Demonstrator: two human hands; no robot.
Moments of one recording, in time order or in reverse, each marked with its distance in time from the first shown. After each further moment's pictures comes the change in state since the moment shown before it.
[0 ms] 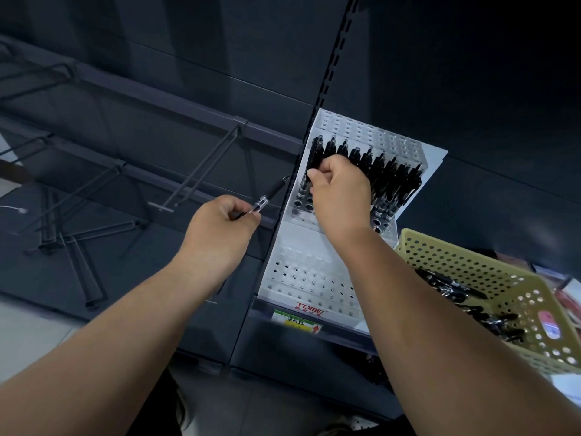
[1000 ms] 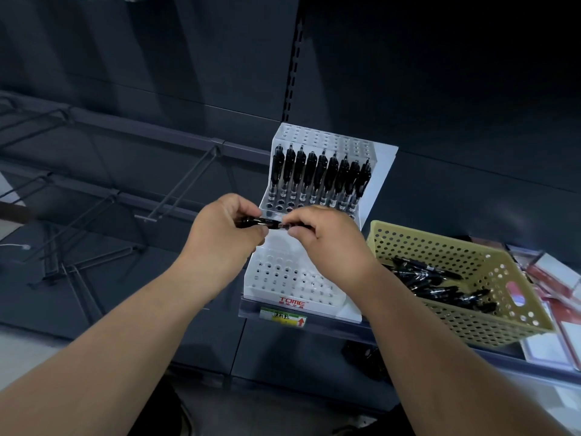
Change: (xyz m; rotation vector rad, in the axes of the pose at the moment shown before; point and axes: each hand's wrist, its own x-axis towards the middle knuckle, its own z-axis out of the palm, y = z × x) left_hand -0.053 0.037 0.014 0.010 -0.093 0.174; right_hand -0.073 0.017 -0.066 -0.093 -0.331 -0.165
